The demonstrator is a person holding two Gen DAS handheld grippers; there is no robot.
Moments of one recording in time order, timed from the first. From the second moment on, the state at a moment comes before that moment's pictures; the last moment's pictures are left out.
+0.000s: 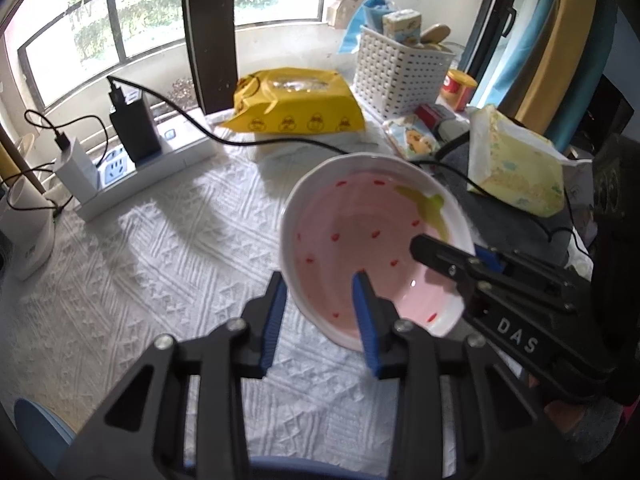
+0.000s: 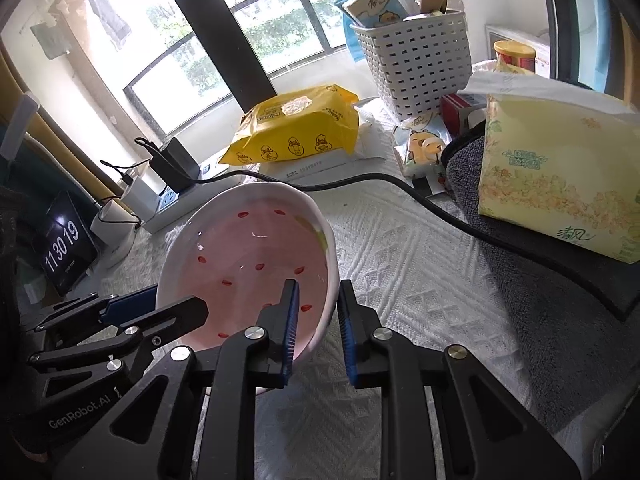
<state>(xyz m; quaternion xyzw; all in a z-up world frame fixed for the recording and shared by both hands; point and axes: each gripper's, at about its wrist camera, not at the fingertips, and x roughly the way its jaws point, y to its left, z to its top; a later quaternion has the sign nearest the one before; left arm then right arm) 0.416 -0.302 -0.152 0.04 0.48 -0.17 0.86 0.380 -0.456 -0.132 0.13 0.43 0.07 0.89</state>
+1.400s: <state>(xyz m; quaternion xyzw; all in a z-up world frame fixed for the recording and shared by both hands) 0.361 -0.289 -0.099 0.03 0.40 -0.21 0.89 0.333 -0.450 -0.080 0.13 0.40 0.05 0.91</state>
